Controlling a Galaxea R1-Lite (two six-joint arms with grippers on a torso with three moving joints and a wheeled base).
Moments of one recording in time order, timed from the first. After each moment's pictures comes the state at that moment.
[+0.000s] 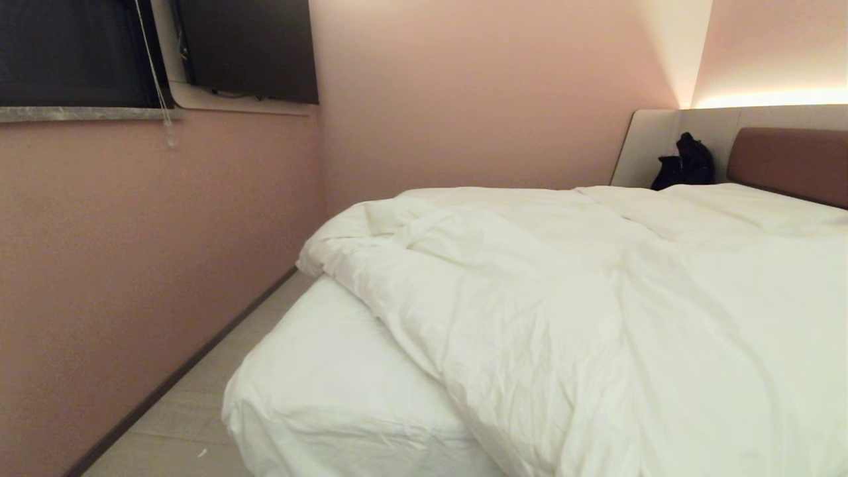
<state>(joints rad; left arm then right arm) 0.00 0.00 -0.06 0.16 0.02 -0.05 0.00 0.00 0.00 0.00 0.00 -0.01</state>
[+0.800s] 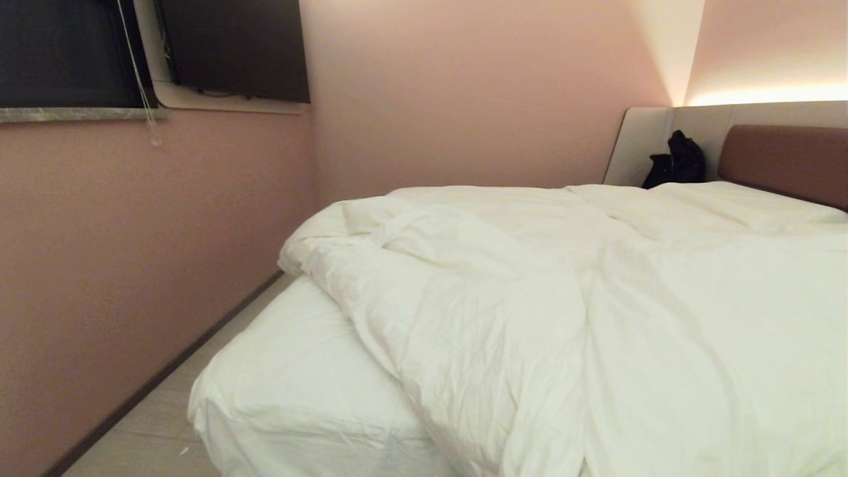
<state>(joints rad) 0.00 0.00 -0.06 0.16 0.02 -0.05 0.00 0.00 0.00 0.00 0.00 0.00</state>
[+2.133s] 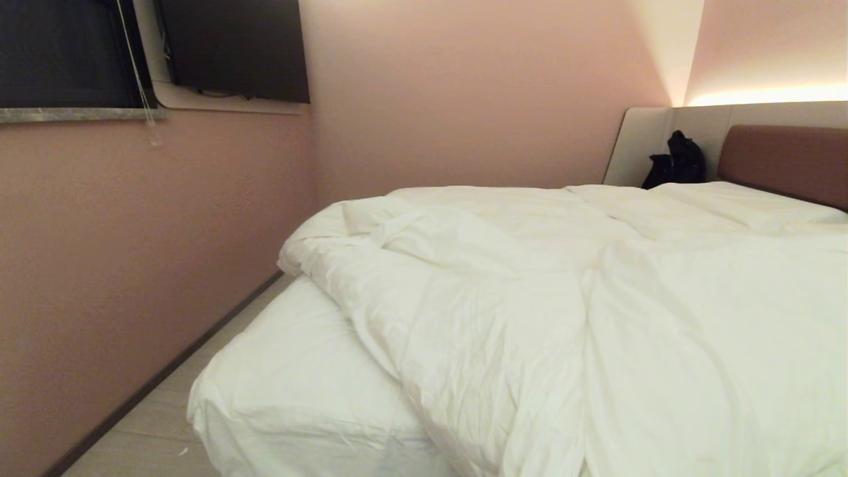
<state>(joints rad) 0.00 0.48 -0.55 0.14 -0.18 -0.22 0.00 0.00 0.00 0.00 0.00 0.00</state>
